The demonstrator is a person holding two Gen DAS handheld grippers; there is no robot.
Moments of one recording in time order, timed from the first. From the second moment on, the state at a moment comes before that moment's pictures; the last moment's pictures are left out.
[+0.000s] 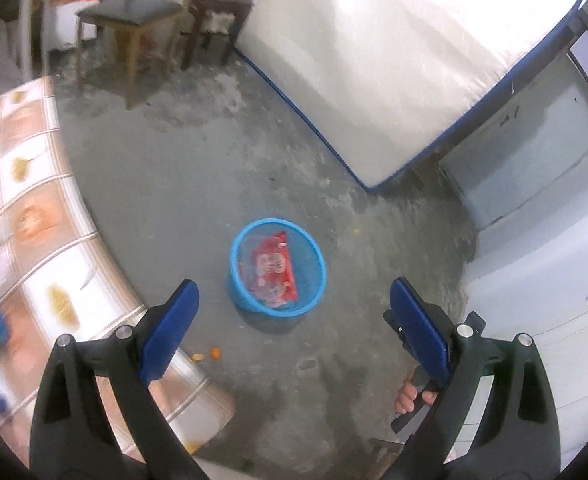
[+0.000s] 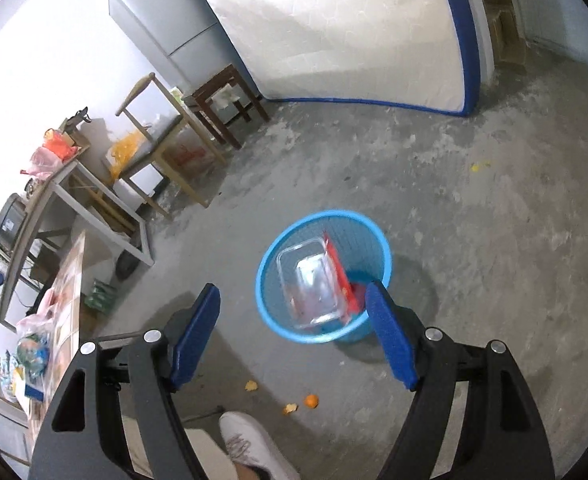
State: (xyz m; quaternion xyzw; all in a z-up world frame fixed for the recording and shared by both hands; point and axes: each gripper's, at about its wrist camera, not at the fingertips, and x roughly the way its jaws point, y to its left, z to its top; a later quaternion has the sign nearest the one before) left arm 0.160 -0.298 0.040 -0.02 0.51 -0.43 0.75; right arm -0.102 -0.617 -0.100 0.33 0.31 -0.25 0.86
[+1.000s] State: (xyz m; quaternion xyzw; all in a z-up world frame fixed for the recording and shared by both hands) left arm 0.191 0.008 0.040 -0.14 0.41 -0.20 0.88; right arm 0.155 -0.722 -0.414 0.28 0.66 -0.23 0.65
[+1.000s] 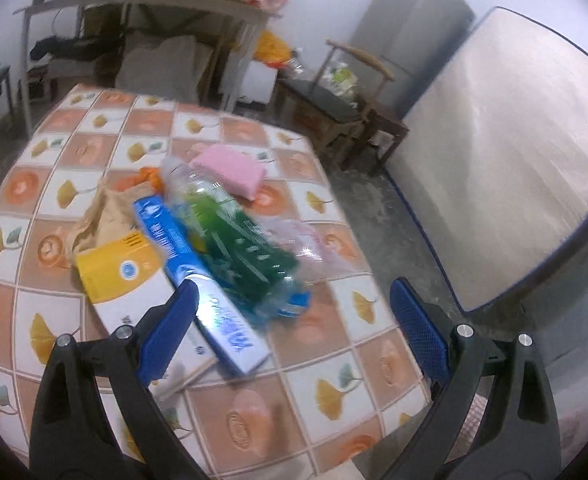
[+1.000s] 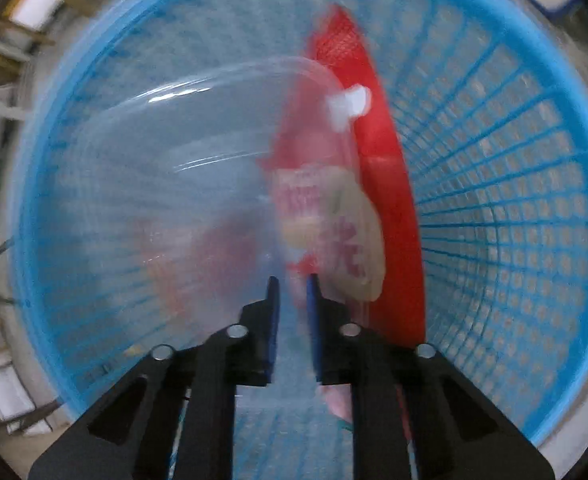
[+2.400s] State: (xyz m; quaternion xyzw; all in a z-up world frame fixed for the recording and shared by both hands) left arm 0.093 0.098 0.053 -0.16 0.37 -0.13 0.90; right arm 0.016 -0.559 -0.056 0.24 0.41 -0.17 0.87
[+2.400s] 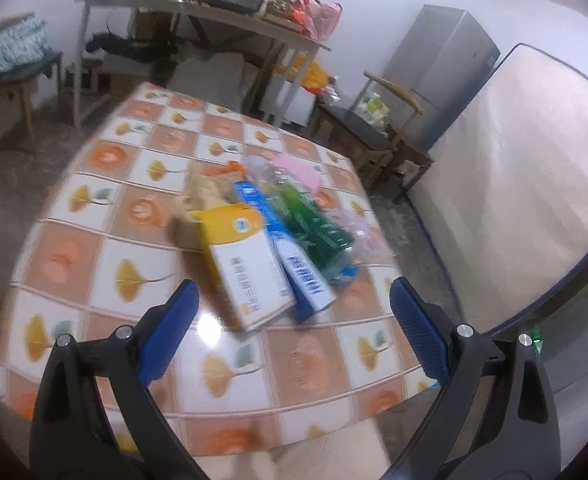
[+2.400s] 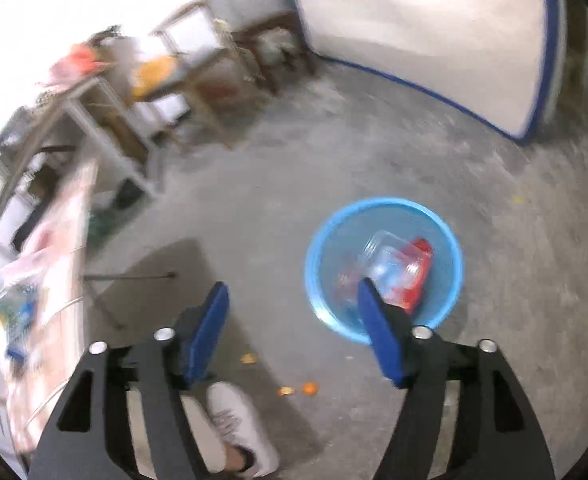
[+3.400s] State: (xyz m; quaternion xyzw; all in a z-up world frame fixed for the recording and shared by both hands) left arm 0.104 0.113 -0.013 -0.10 0.39 -0.09 0.91; right arm 0.098 -0.173 0.002 -0.03 0.41 -0.03 0.91
